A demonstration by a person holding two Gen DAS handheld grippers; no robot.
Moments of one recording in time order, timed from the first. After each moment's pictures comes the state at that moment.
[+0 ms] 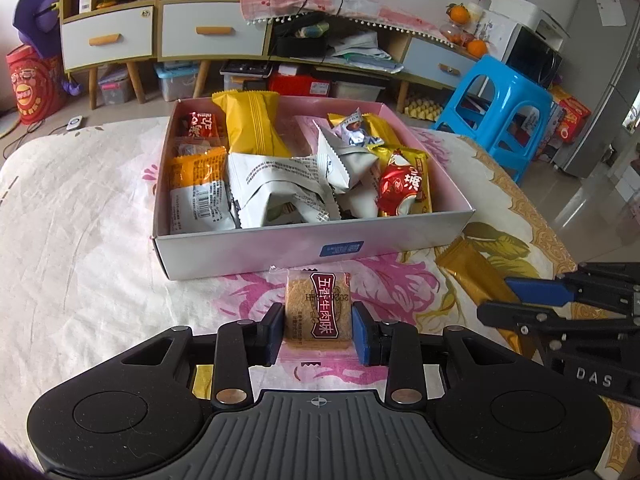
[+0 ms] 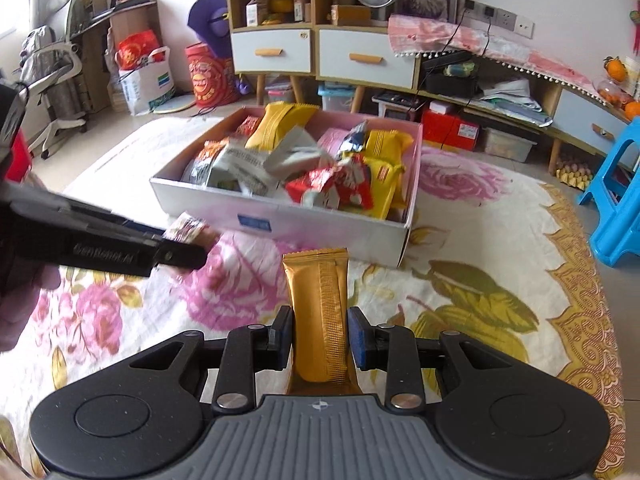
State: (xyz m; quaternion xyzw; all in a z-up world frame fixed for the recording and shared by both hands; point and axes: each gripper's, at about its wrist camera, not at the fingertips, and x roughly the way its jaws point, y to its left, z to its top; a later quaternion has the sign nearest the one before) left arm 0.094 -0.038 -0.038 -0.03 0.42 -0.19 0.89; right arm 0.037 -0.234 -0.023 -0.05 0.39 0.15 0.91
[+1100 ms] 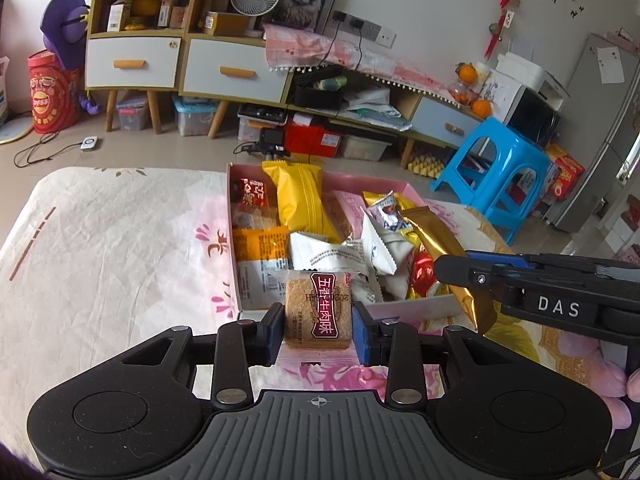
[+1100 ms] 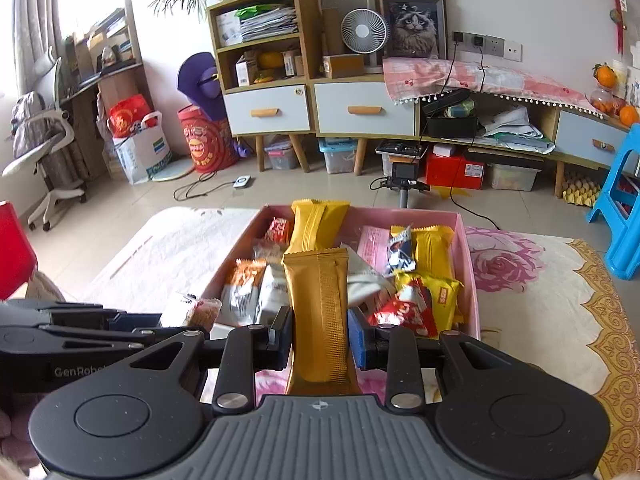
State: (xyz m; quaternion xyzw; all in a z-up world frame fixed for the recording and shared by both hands) left arm 0.109 0.024 -0.005 -0.08 0.37 -0.19 0.91; right arm 0.088 -0.178 0.019 0.02 0.34 0.14 0.93
